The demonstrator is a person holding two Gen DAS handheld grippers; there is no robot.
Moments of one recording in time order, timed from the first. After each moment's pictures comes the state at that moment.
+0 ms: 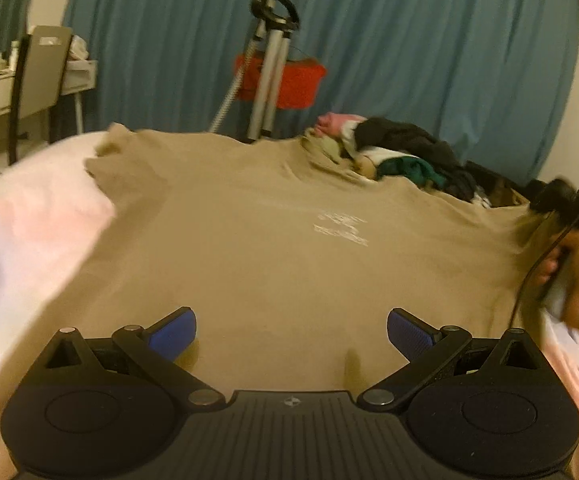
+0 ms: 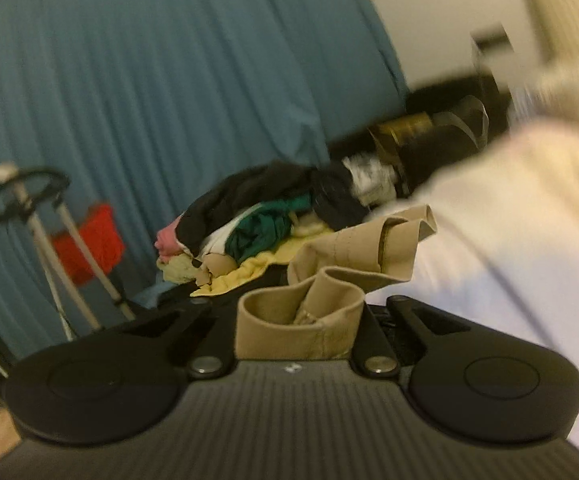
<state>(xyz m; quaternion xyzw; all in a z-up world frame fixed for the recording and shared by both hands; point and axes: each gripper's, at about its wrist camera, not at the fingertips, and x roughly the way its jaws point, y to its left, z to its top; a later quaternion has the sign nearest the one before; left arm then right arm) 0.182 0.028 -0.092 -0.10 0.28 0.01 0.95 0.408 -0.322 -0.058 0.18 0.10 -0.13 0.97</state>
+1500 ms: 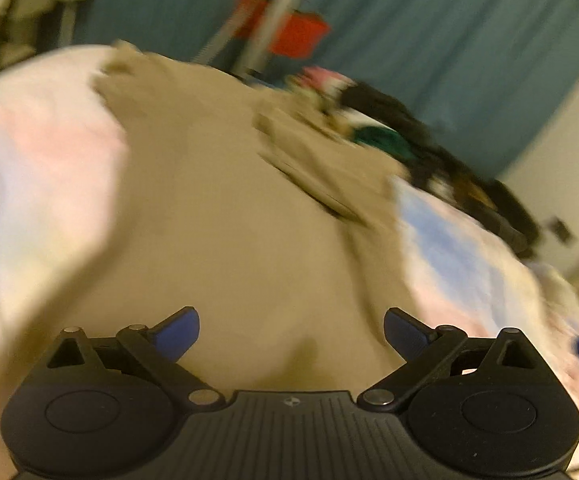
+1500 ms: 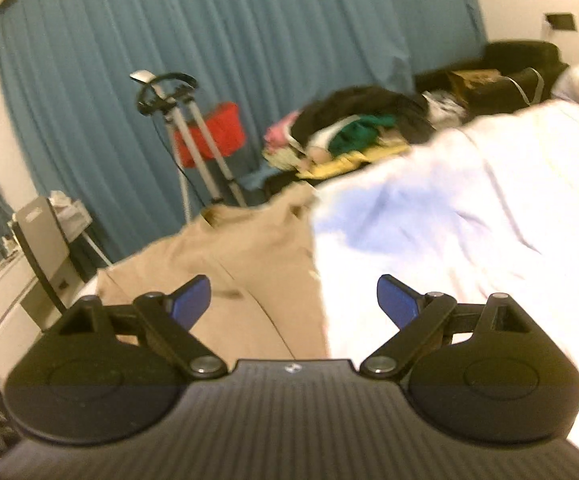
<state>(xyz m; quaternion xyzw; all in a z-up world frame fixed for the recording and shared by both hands) 0.141 0.066 -0.077 -0.20 0.36 -0.10 0.91 0.116 -0.238 -0.004 0.20 0.21 0.01 0.96</state>
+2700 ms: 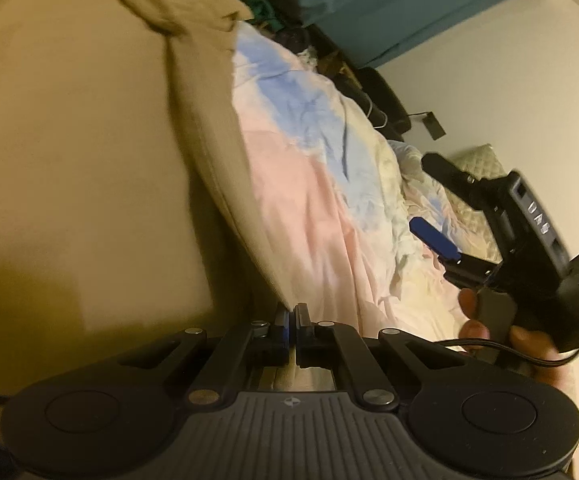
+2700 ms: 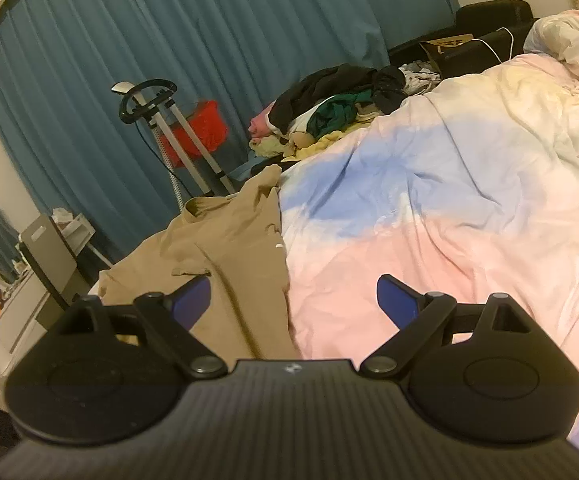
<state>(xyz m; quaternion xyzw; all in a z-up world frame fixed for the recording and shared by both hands) 0.088 0.008 -0.099 -0.27 0.47 -0.31 0.78 0.091 -0.289 -0.032 0.25 0.24 0.01 0.94</state>
